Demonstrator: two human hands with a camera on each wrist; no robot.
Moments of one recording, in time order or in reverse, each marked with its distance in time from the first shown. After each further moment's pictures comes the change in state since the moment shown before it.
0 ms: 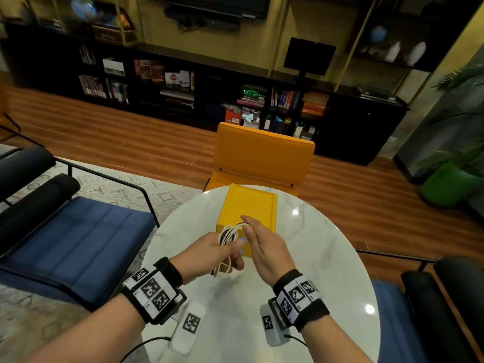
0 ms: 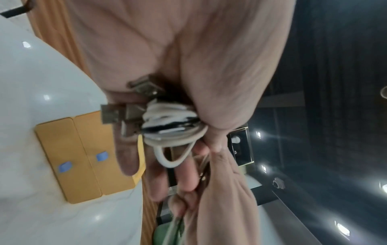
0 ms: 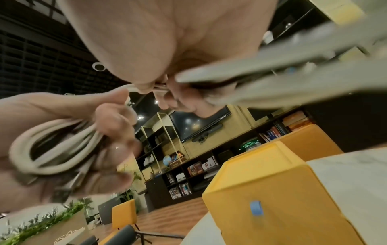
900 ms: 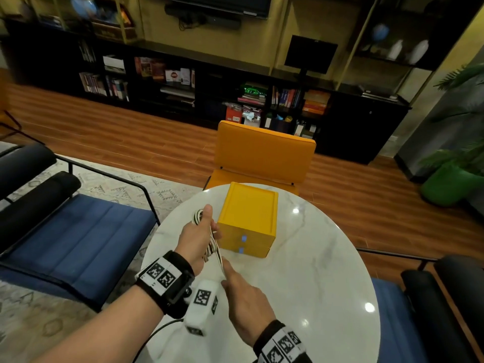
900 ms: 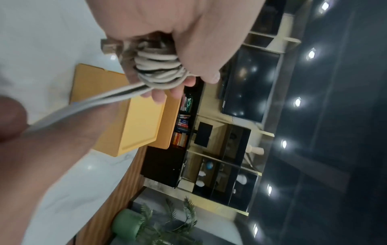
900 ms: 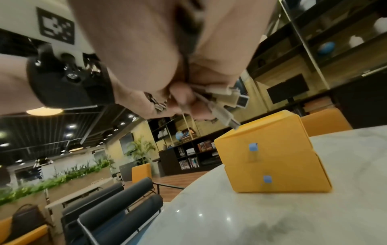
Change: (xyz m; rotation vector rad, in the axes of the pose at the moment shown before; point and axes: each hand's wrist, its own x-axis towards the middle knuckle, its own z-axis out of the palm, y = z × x) left_hand 0.025 -0.006 -0.008 -0.476 0.625 -0.183; right_hand -0.078 -0.004 0.064 -0.191 -0.316 -0.006
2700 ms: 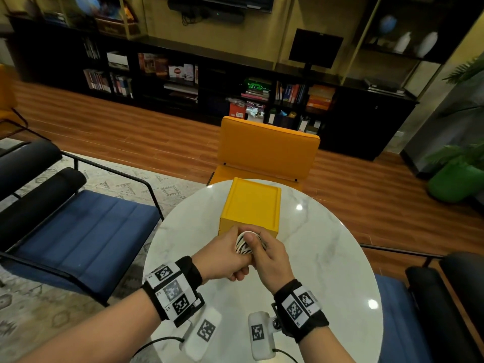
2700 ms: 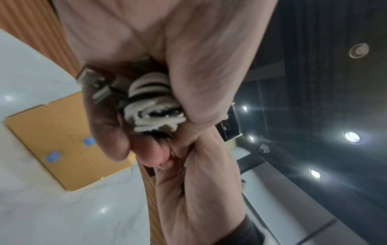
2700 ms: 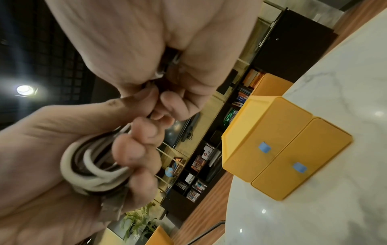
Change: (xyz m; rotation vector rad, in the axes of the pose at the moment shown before) left_hand -0.045 -0.007 0.015 0.646 -0.574 0.215; right_hand 0.035 0.016 -0.056 0.710 0.425 -0.046
